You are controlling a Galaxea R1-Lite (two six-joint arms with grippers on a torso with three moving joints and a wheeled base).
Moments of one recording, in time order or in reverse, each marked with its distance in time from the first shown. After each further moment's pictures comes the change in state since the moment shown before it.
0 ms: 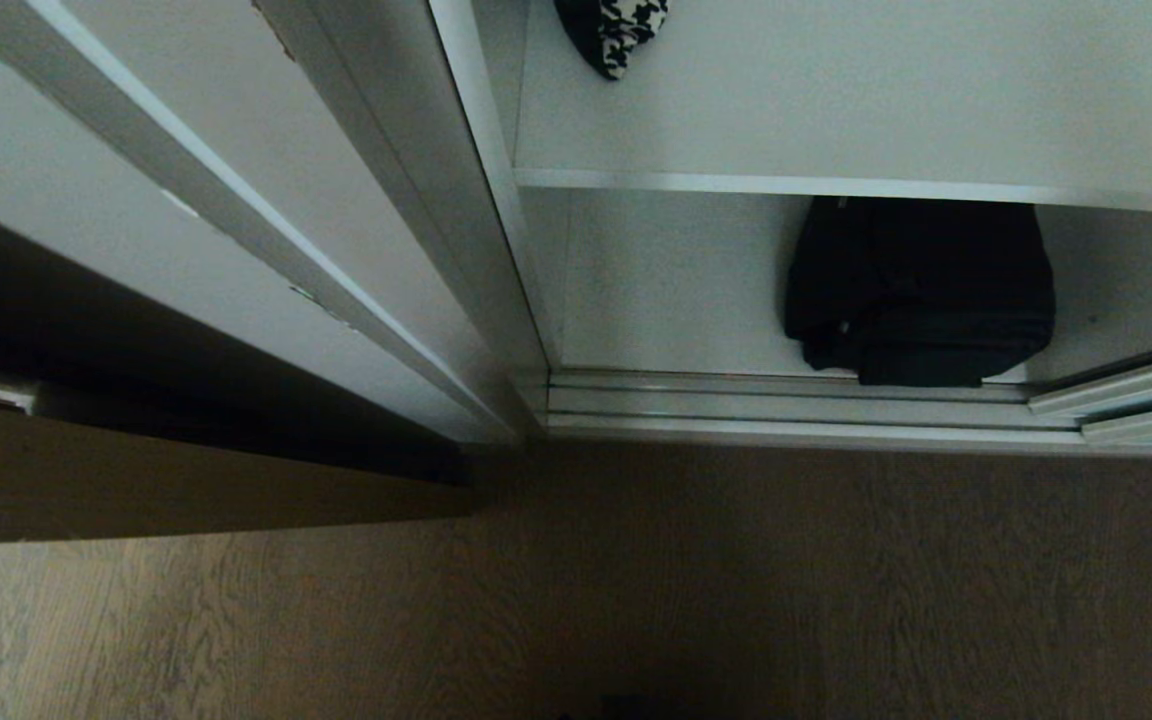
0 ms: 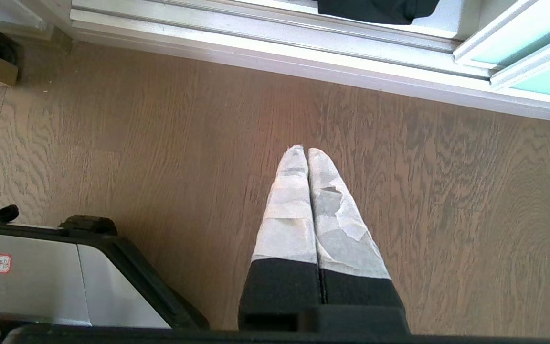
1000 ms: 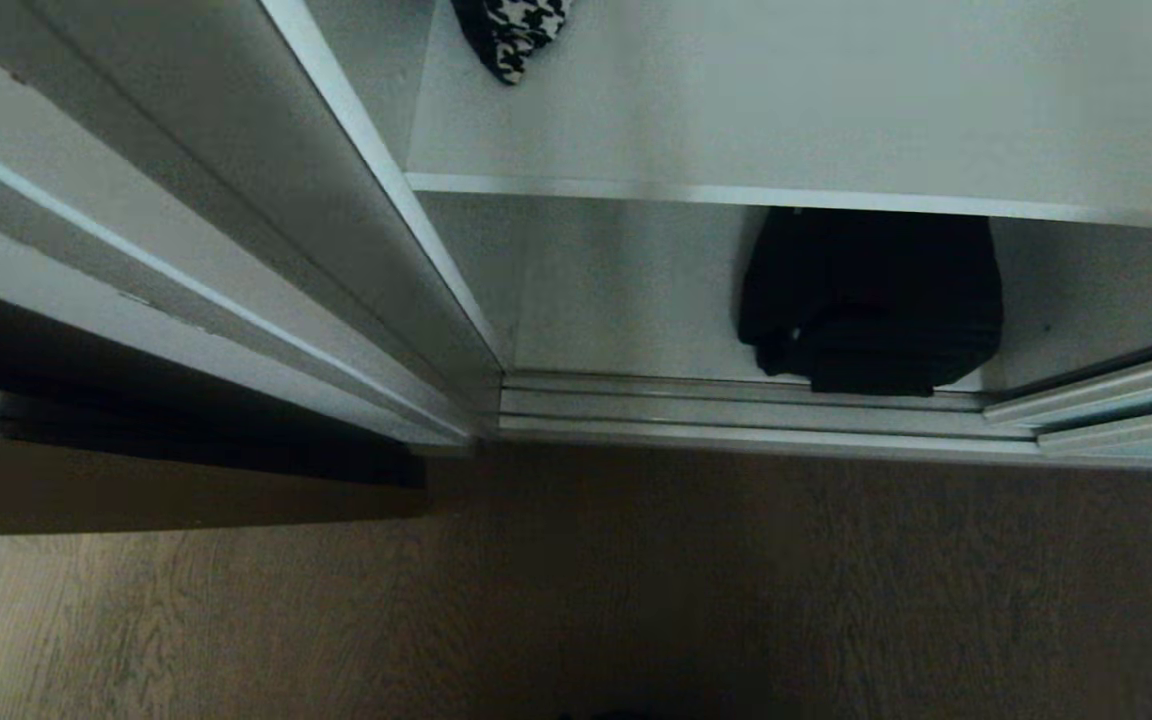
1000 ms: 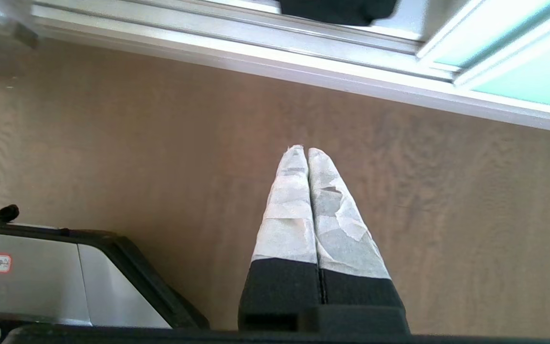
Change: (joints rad) left arm 0.000 0.000 0.000 -0.001 0.000 0.000; right arm 0.000 0.000 0.000 0.000 0.000 0.000
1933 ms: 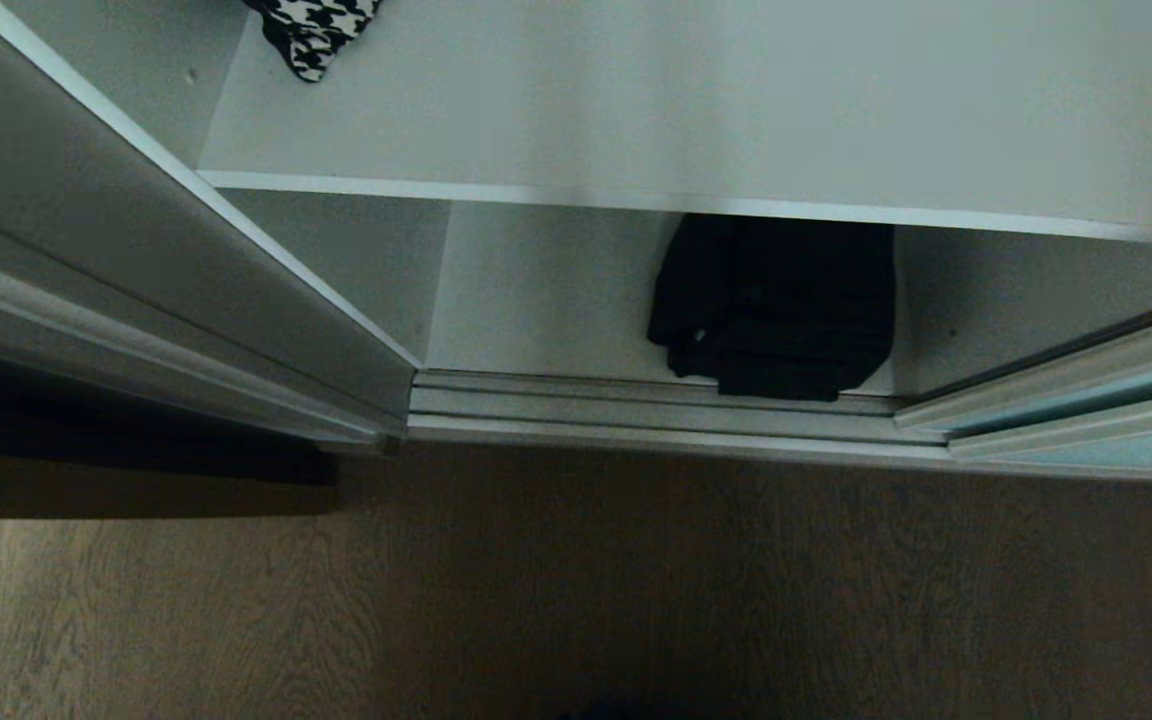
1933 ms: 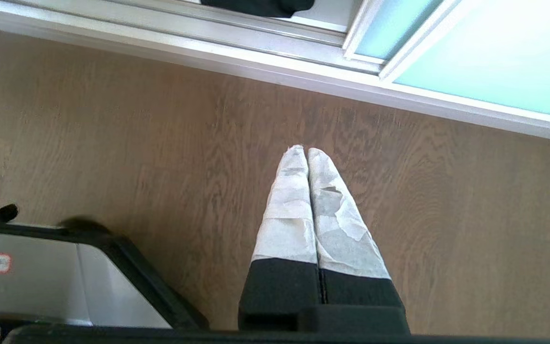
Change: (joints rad) left arm 0.000 0.000 0.001 0.000 0.000 -0.001; right arm 0.000 0.001 0.000 0.000 0.000 -0.001
